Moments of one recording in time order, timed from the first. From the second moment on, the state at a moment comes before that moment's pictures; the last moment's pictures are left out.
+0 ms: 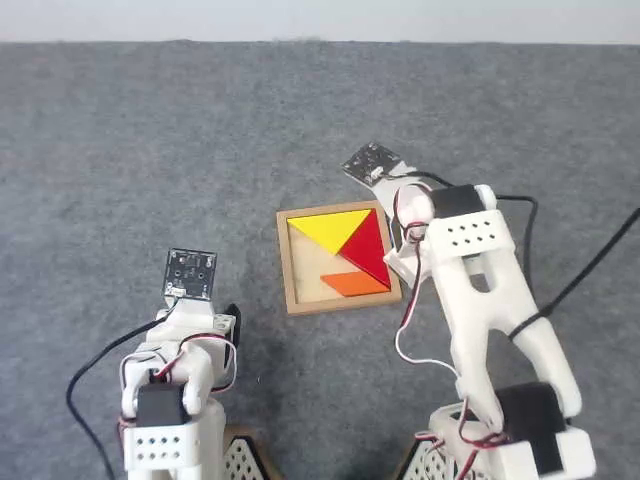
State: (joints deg) left arm -9.4 -103.1 96.9 72.0 -4.0; right arm -16.4 -11.9 24.3 77.0 31.2
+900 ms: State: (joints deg) left arm -9.4 -103.1 96.9 72.0 -4.0; right arm -7.1 -4.5 41.8 59.6 28.4
